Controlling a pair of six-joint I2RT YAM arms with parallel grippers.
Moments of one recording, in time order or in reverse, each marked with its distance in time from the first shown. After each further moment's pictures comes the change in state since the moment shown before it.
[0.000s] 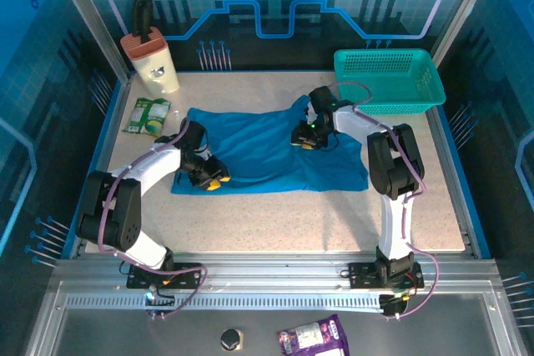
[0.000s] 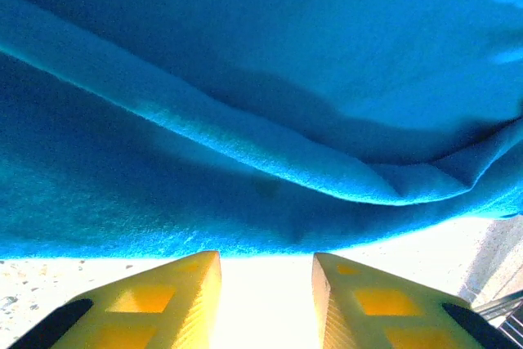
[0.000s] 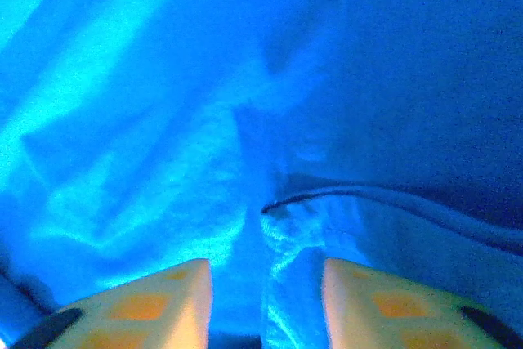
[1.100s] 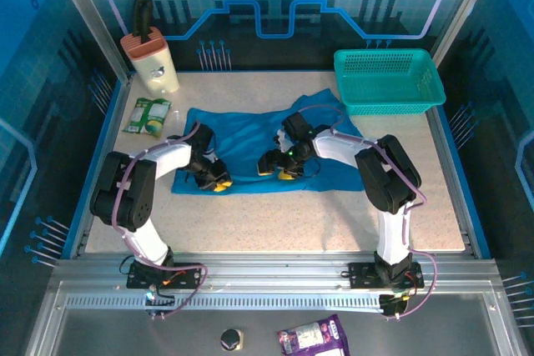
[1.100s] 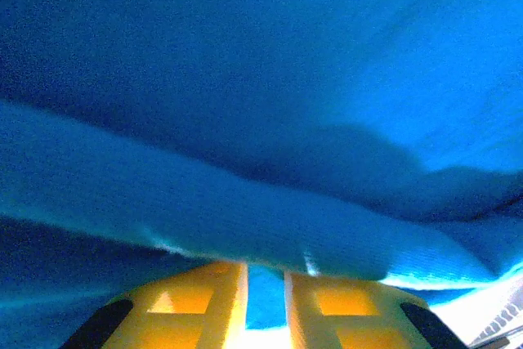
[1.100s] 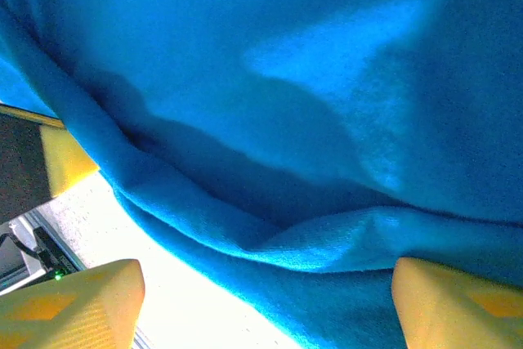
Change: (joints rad) left arm -0.022 0.174 0.039 0.061 -0.016 0.005; right arm 0.231 -0.086 -0.222 0.148 -0.206 0.065
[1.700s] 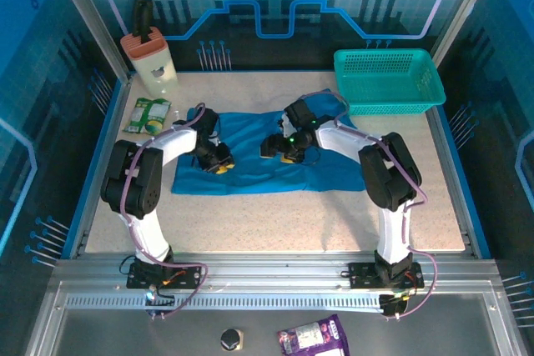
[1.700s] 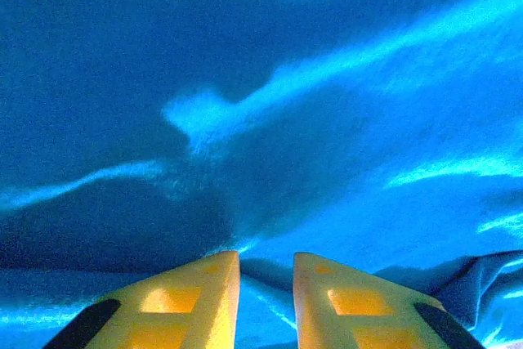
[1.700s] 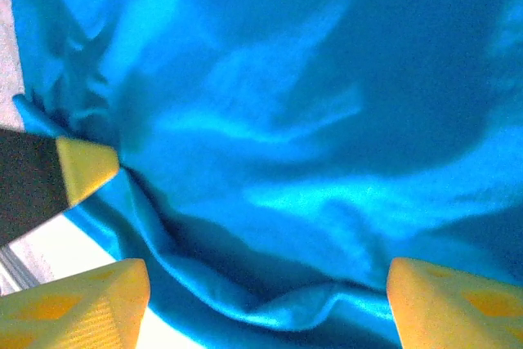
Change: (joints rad) left arm 0.000 0.114 0.193 -0.012 -0.095 0.008; right arm -0.042 -0.005 0.085 0.013 0.101 0.018
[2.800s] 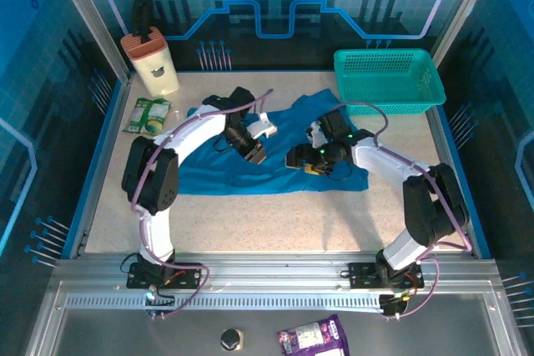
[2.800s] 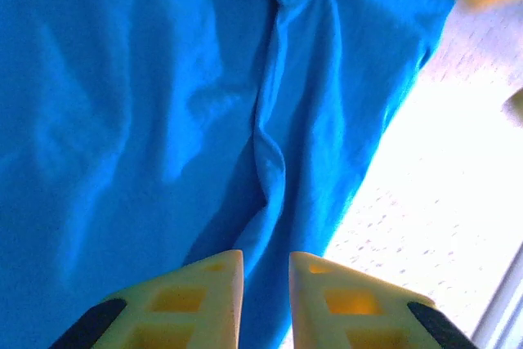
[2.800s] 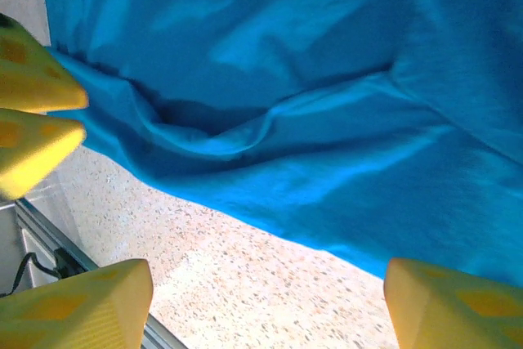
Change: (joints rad) left arm -0.219 0.130 0.440 -0.358 0.091 1.091; right arm -0.115 -0.390 -0.342 -0.031 -0.034 -0.023
